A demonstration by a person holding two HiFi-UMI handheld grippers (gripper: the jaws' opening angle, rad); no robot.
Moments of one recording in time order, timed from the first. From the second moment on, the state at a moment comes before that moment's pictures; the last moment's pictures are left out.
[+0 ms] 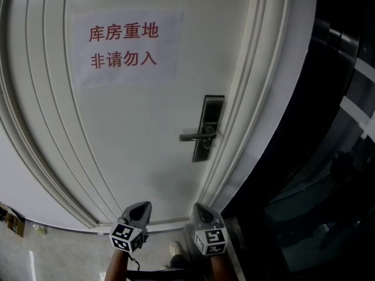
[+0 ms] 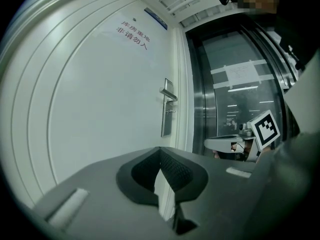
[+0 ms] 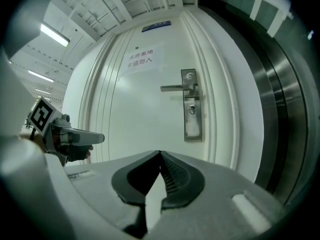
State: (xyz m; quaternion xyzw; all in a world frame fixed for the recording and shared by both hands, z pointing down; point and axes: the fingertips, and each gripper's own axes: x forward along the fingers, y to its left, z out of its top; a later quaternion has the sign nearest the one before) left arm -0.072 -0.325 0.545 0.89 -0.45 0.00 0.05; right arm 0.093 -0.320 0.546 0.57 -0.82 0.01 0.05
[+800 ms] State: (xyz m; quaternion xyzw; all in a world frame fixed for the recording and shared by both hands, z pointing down) left arm -0.081 -0.330 0.544 0.89 -0.45 -0.01 0.06; right arm 0.083 -0.315 0.551 0.57 -0.82 0.02 0.06
